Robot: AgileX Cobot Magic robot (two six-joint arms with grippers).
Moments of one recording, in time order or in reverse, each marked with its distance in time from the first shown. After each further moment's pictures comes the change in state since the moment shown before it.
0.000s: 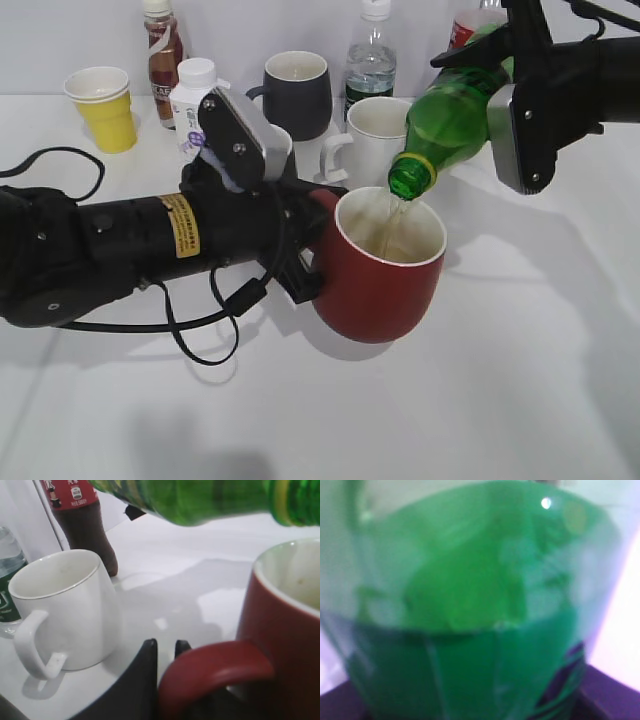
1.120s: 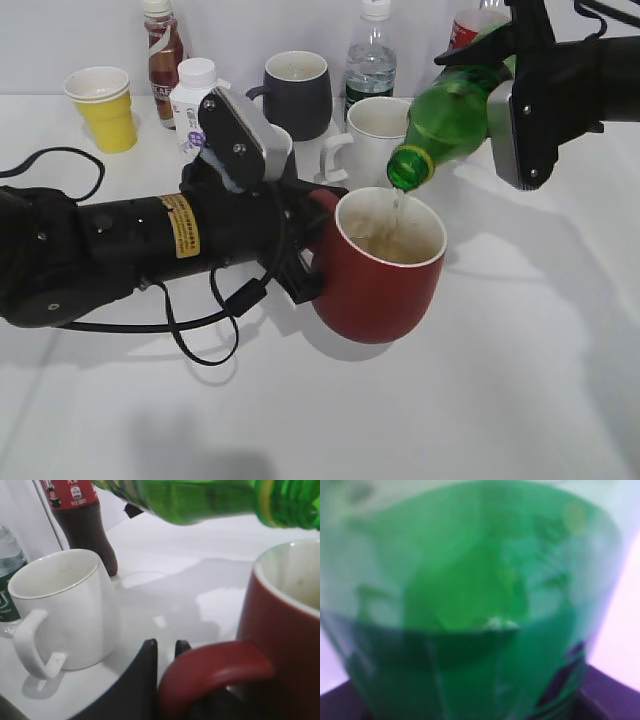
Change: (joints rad) left arm 0.000 0.000 0.000 0.001 0.001 0.000; right arm 0.000 0.000 -0.001 0.019 0.023 -0.009
